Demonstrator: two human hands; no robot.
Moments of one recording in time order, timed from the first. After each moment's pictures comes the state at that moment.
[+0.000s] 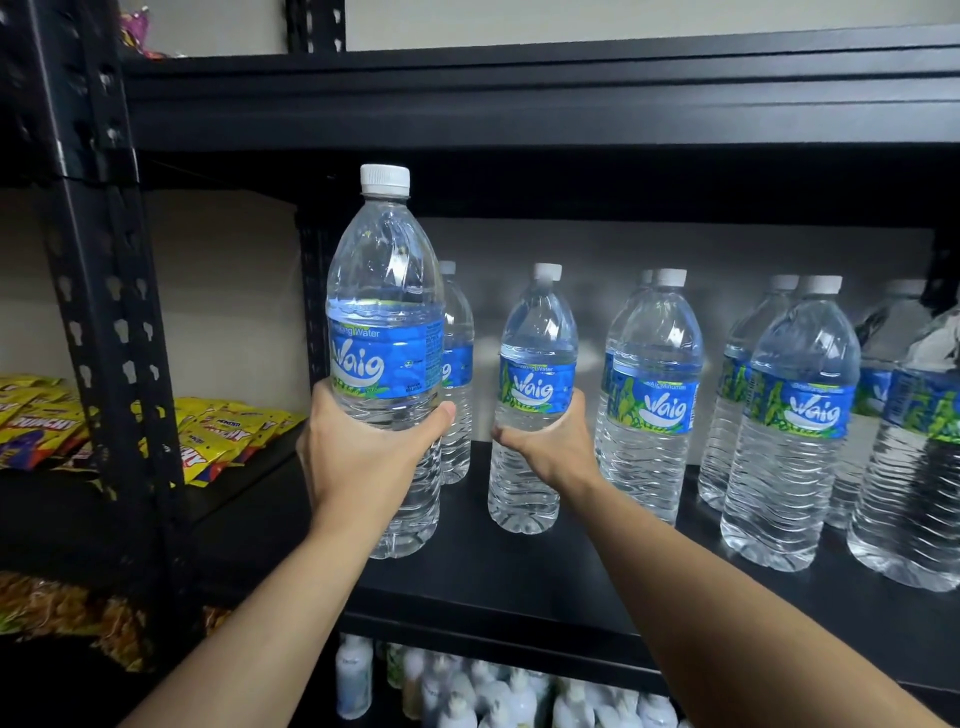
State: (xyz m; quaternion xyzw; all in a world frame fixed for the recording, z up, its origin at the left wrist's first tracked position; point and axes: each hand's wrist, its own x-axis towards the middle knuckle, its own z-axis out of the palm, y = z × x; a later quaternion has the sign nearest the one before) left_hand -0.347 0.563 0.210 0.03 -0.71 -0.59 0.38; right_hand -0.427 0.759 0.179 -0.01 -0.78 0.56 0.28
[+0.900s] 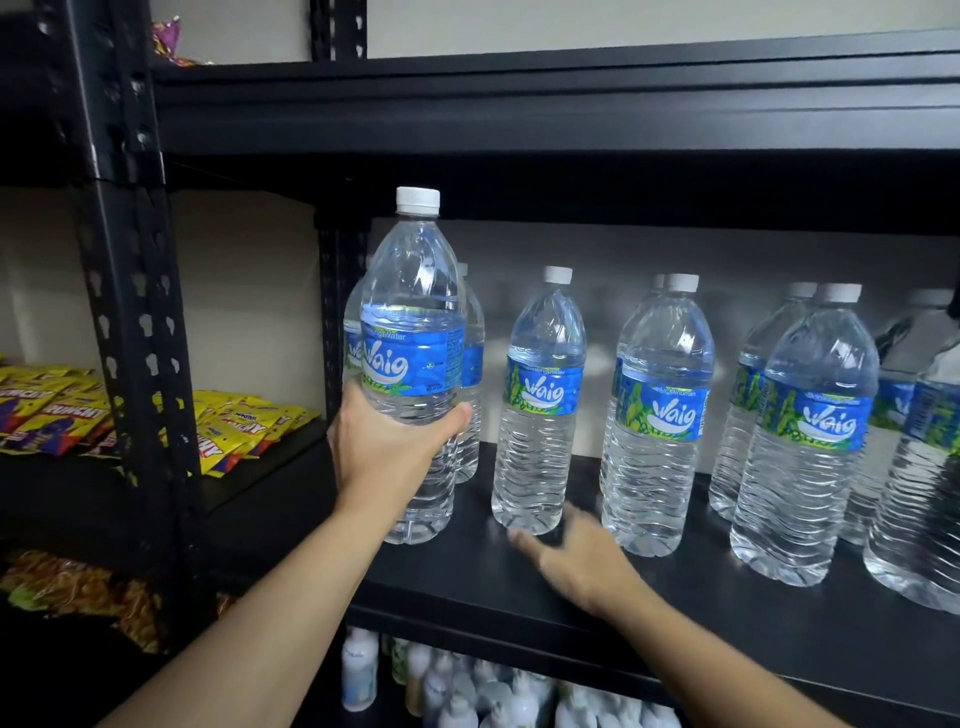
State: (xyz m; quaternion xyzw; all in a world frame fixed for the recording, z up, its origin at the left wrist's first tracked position) left_hand -0.374 0.572 0.202 0.03 -0.73 -0.58 0.37; right_hand -0.361 0.773 0.117 -0.02 -0.94 0.32 0.10
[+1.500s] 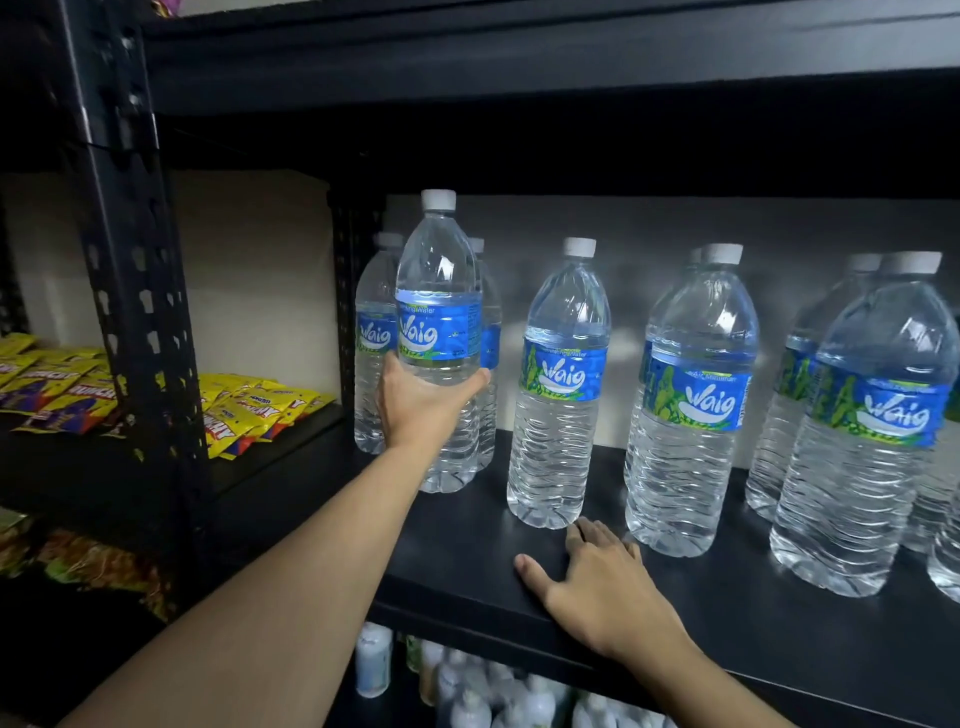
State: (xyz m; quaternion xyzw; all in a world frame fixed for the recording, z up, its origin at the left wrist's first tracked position) left_hand -0.446 0.594 0.201 0.06 -0.73 -0.60 0.33; right_hand -0.353 0.770 0.098 0.00 -0.99 0.10 0.08
